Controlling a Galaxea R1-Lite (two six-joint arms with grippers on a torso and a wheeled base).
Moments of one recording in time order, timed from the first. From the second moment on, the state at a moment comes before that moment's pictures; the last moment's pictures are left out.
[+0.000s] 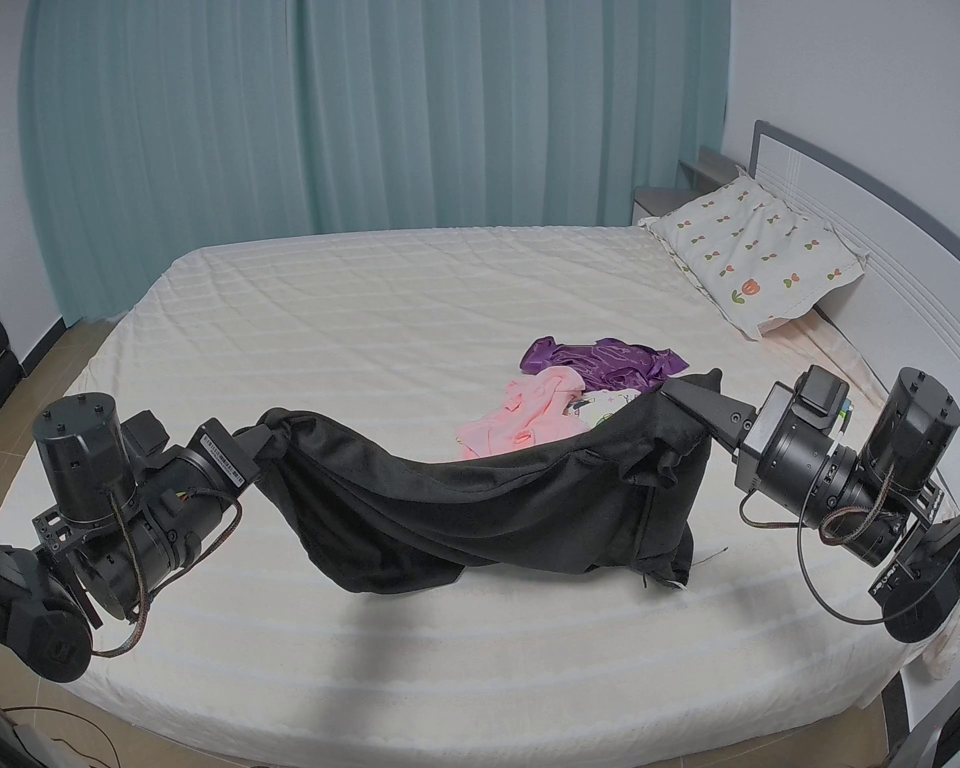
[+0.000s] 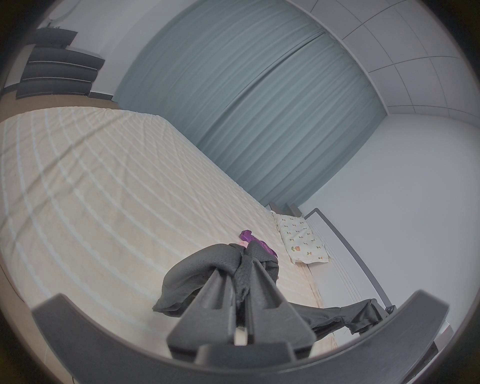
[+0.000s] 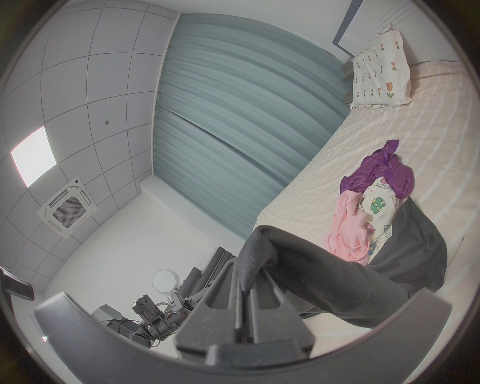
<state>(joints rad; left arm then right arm) -0.39 1.51 -0.41 -0.94 0.17 -0.80 0.49 1.68 -0.45 -1.35 0.23 0.89</state>
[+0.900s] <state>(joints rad) -0.37 1.50 -0.40 -0.94 0.17 -0.78 0.51 1.69 -0.45 -1.35 0.23 0.89</state>
